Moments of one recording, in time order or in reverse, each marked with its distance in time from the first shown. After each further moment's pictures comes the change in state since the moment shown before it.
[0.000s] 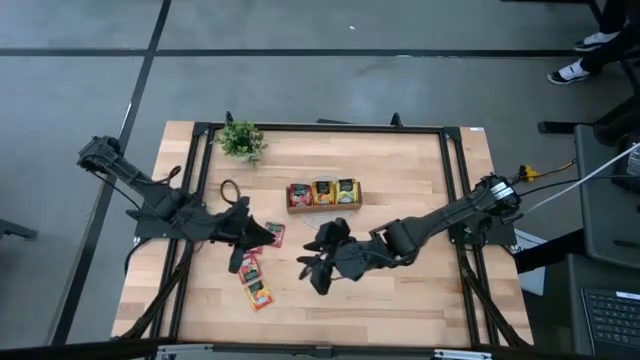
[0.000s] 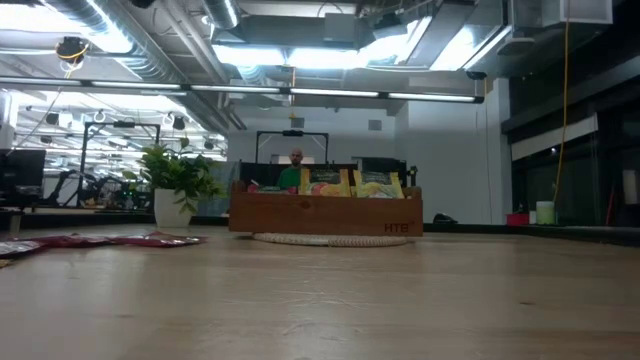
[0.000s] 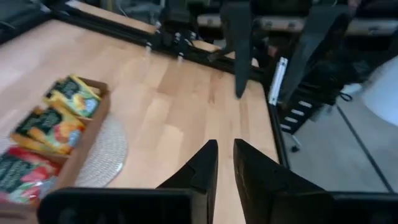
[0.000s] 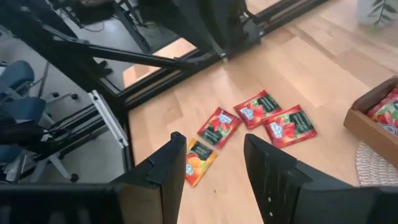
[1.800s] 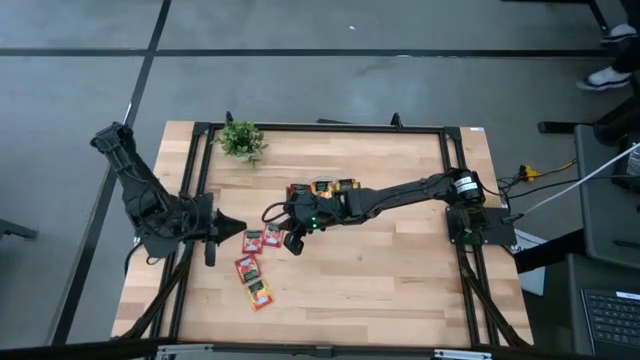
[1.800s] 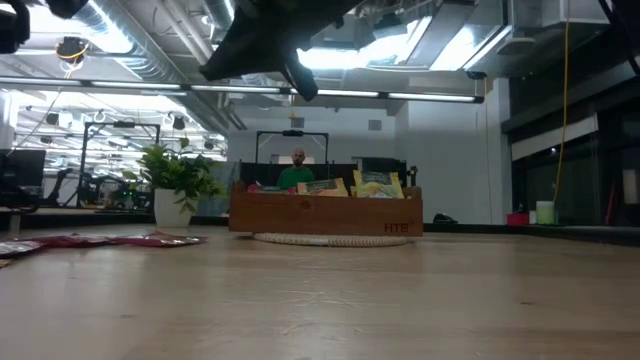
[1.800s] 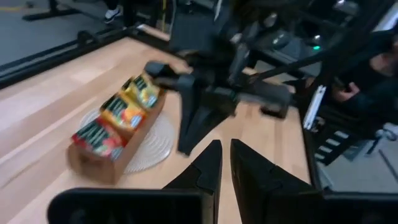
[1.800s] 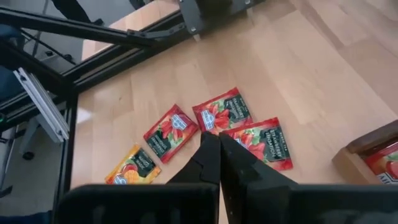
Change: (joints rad) left arm -0.347 -0.202 -0.095 -0.275 -0.542 -0.309; right arm -0.305 0.207 0.000 0.158 -0.389 -0.235
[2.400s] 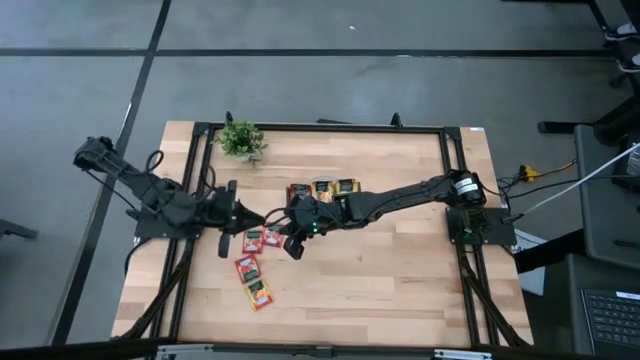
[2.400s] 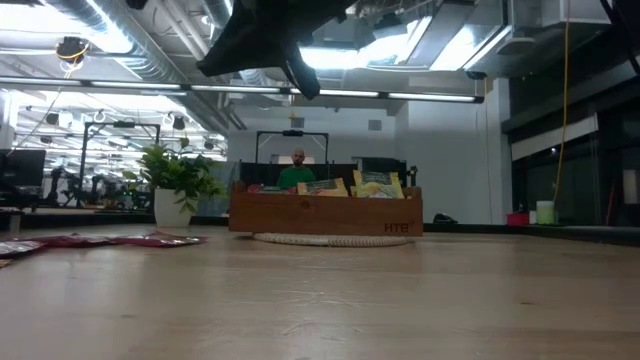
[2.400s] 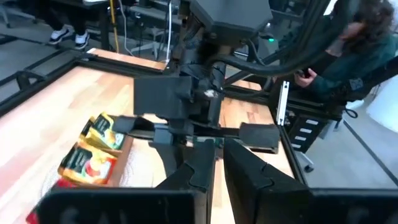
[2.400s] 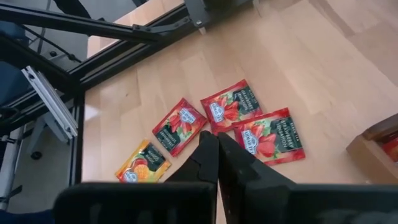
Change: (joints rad) left arm 0.377 0.006 0.000 0.305 0.482 0.481; right arm 0.018 0.000 0.000 -0.006 0.007 0.055
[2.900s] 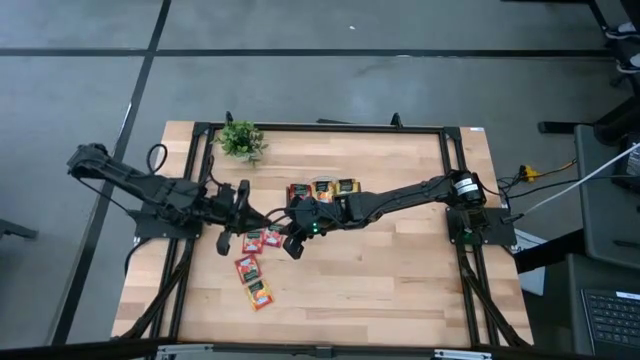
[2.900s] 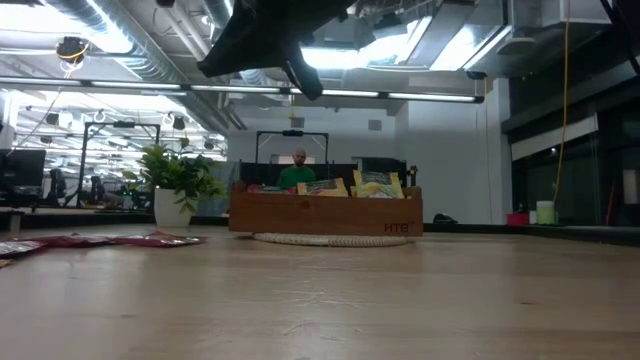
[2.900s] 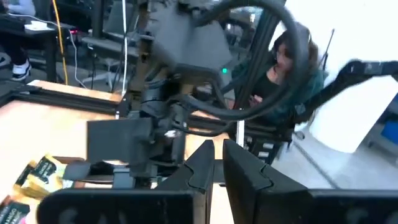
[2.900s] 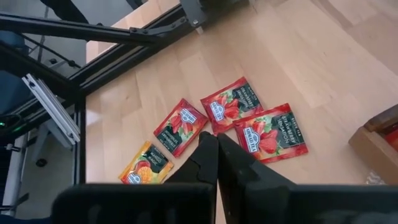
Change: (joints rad) left arm 0.154 -0.012 -0.107 0.309 0.309 0.093; right arm 0.007 0.000 0.000 -0.006 0.004 0.049
